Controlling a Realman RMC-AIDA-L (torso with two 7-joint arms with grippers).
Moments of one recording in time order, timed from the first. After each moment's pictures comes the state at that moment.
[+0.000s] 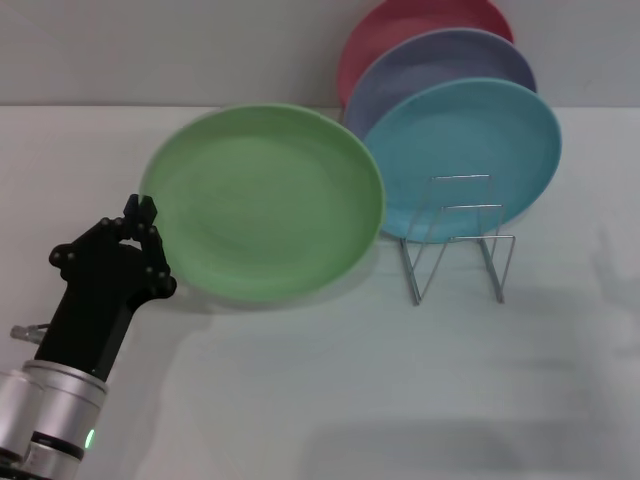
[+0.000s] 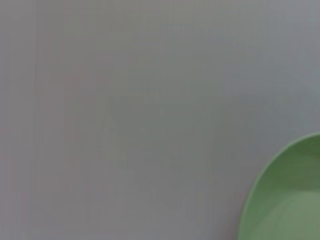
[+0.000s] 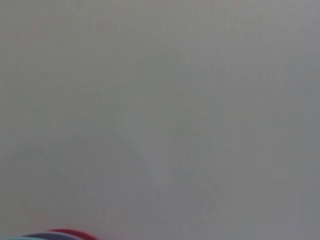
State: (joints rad) left arm -0.01 -2.07 2.40 0.81 -0.70 1.08 0.22; right arm 0.20 2.08 0.51 0.36 -1.90 -1.53 -0.05
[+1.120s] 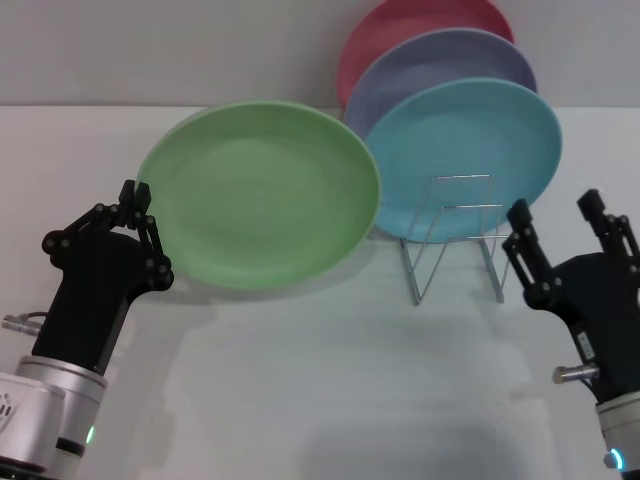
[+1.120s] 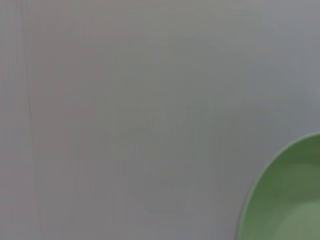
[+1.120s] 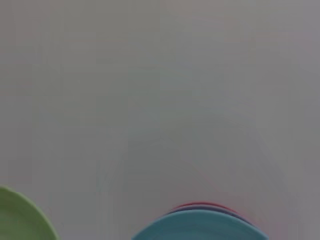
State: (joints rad) left arm -0.02 -2.08 2.42 0.81 -0.71 1.15 0.39; right arm 0.15 2.05 0.28 0.72 -1.90 -1.44 -0.27
